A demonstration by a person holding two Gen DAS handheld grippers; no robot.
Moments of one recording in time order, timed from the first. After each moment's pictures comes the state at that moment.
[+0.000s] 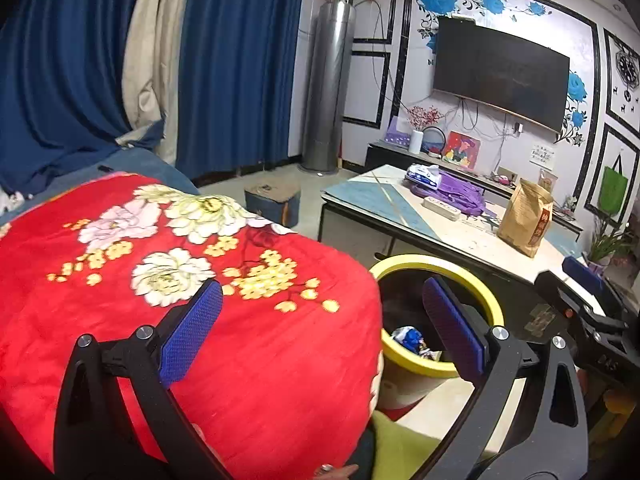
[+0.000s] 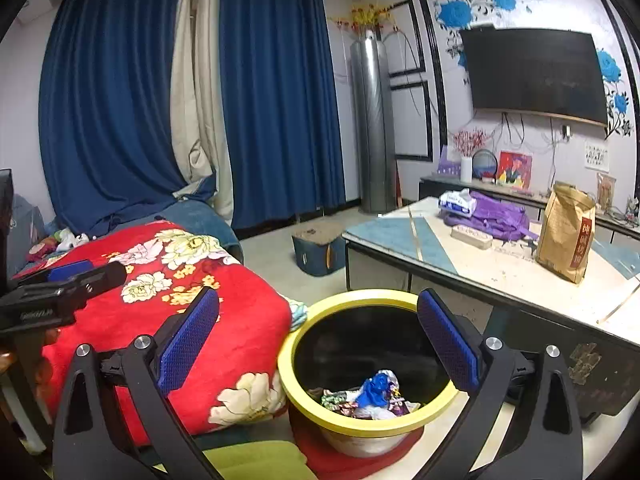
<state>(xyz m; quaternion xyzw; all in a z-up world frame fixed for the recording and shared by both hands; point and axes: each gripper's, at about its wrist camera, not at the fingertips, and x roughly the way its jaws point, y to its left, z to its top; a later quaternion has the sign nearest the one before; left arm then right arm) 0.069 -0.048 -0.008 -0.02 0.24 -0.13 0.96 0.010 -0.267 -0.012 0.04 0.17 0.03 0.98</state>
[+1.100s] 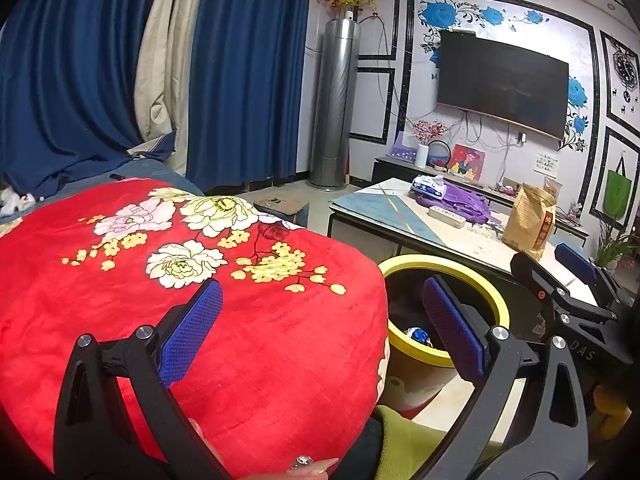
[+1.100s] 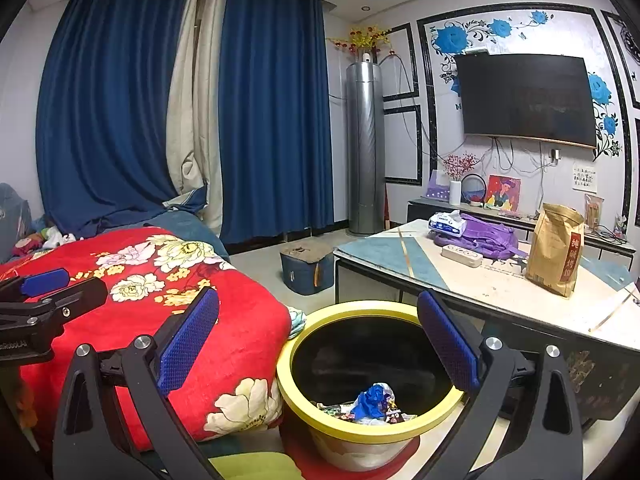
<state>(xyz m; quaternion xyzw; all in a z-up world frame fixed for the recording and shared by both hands) 0.041 -0.048 -0.028 -0.02 0.21 -0.12 0.97 0.003 -0.244 -0.032 0.01 0.14 0.00 0.99</state>
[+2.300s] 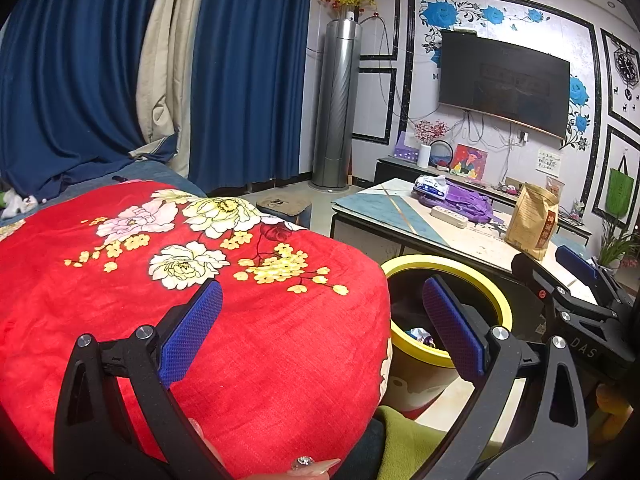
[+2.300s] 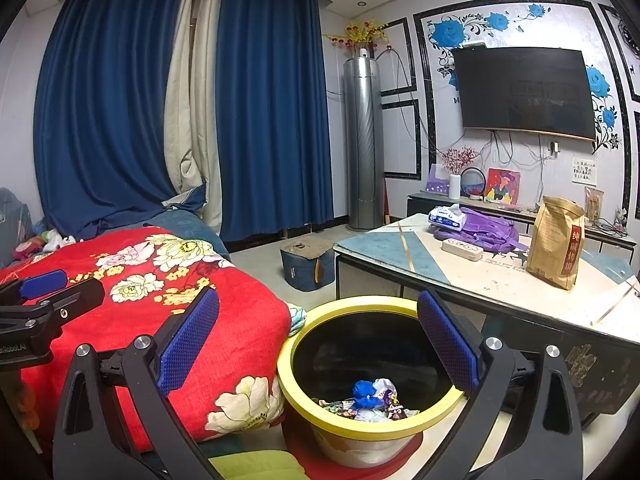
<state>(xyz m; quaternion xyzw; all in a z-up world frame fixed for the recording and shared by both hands) 0.042 -0.045 -0.027 -0.02 0.21 -0.12 0.97 0.005 -0.242 -0.036 0.02 0.14 0.00 0.99</state>
